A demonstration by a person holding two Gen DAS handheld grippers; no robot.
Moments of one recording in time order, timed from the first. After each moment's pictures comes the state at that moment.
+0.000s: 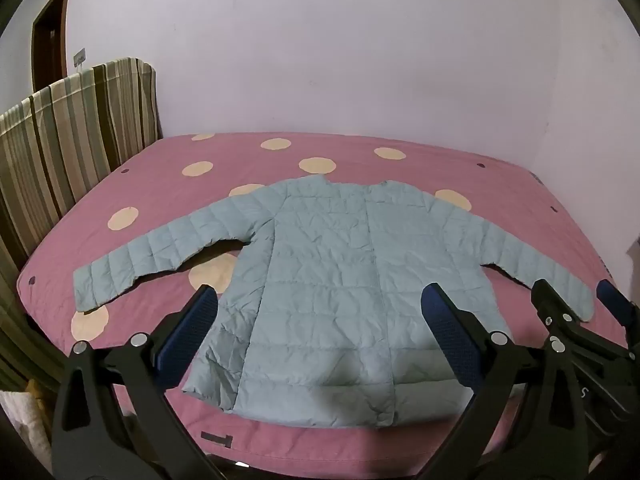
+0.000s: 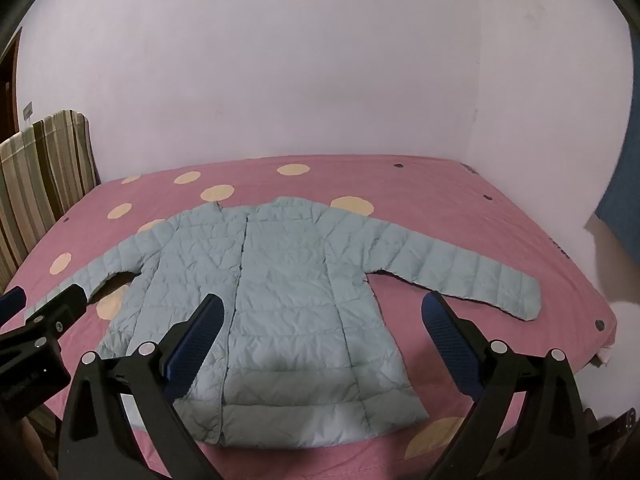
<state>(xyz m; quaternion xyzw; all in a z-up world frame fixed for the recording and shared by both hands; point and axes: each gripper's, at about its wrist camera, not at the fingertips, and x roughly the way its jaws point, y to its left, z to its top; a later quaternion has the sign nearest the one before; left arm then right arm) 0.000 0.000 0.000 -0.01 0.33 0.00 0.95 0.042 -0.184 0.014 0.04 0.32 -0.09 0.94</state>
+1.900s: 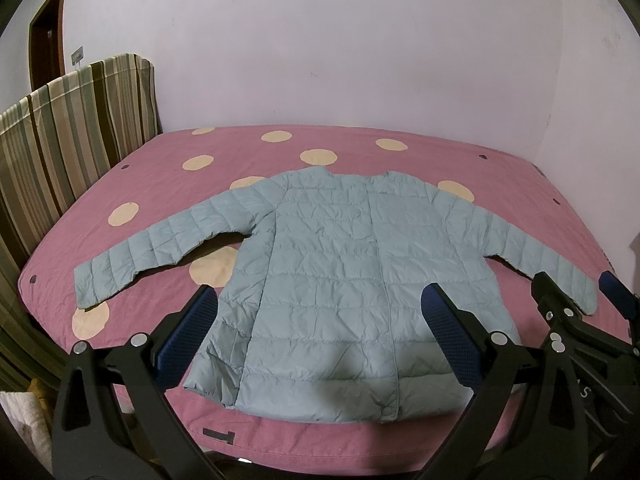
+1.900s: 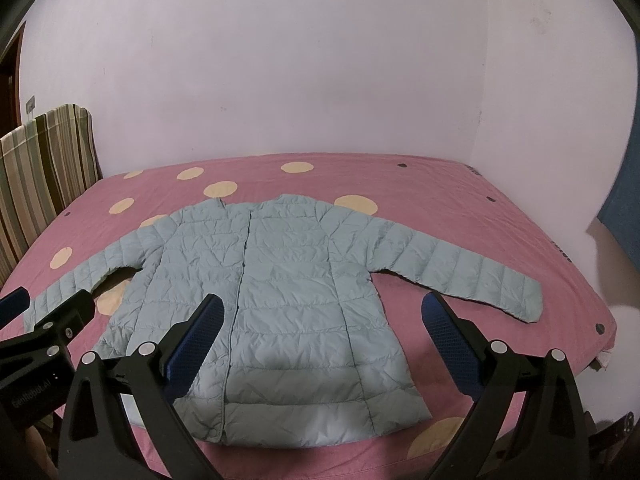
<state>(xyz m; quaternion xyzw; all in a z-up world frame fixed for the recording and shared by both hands) -0.001 0.002 -0.005 -0.01 0.33 0.00 0.94 0.046 -0.179 0.015 0.04 0.32 -0.09 0.94</state>
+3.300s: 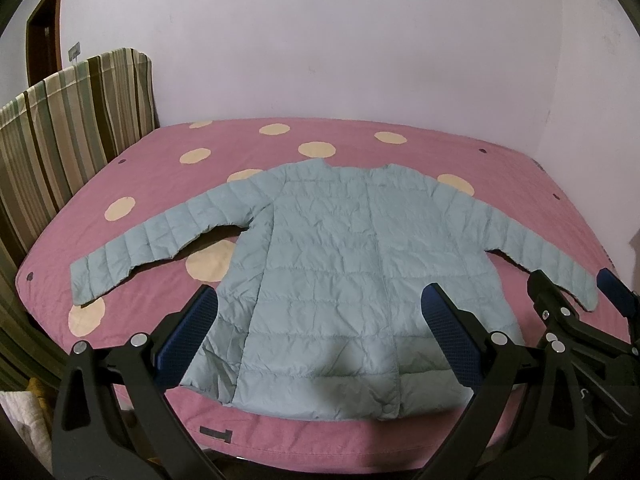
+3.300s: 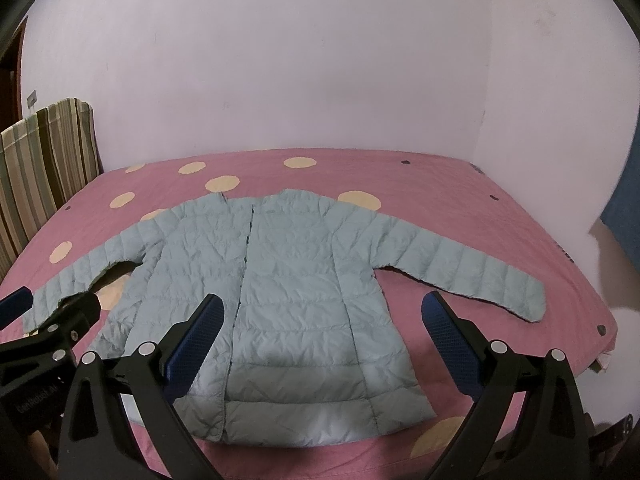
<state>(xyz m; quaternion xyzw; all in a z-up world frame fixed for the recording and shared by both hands) 0.000 0.002 -0.011 -0.01 0.34 0.01 0.94 0.051 -0.176 0.011 0.04 0.33 -0.10 0.94</state>
